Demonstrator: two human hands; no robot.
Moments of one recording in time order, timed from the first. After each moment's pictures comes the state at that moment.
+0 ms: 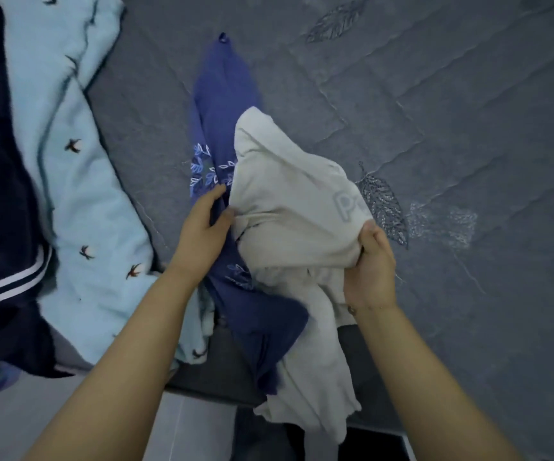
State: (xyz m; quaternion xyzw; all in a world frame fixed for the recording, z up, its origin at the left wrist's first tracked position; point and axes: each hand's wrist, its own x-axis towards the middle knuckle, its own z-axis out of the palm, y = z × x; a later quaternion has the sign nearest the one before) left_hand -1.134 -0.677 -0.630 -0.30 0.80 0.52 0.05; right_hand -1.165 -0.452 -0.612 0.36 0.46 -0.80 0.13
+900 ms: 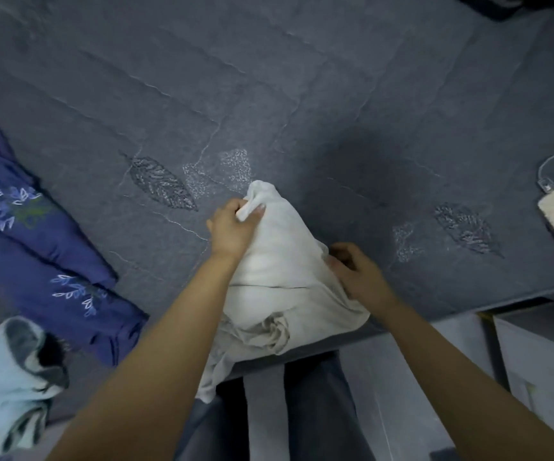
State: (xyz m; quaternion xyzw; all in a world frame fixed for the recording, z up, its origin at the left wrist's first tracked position) left_hand -1.178 -0.278 -0.646 -0.24 0.83 0.43 0.26; right_hand -1.073 -0.065 -0.658 0.29 0.72 -0.54 0.32
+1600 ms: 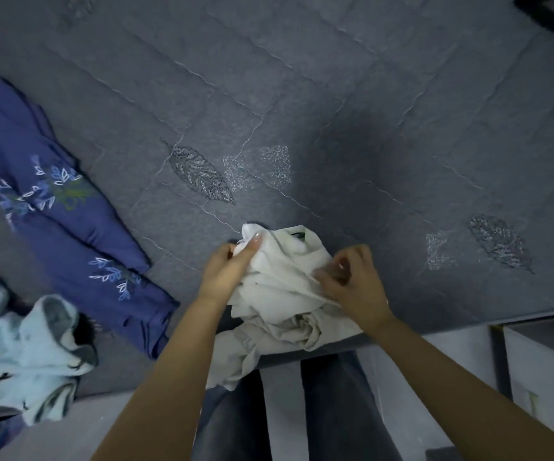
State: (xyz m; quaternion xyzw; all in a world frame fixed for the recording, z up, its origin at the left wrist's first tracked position) left_hand -1.123 -0.361 -0.641 -0.38 0.72 0.48 0.34; right_hand -1.076 -0.132 -0.636 0.16 0.83 -0.48 0.22
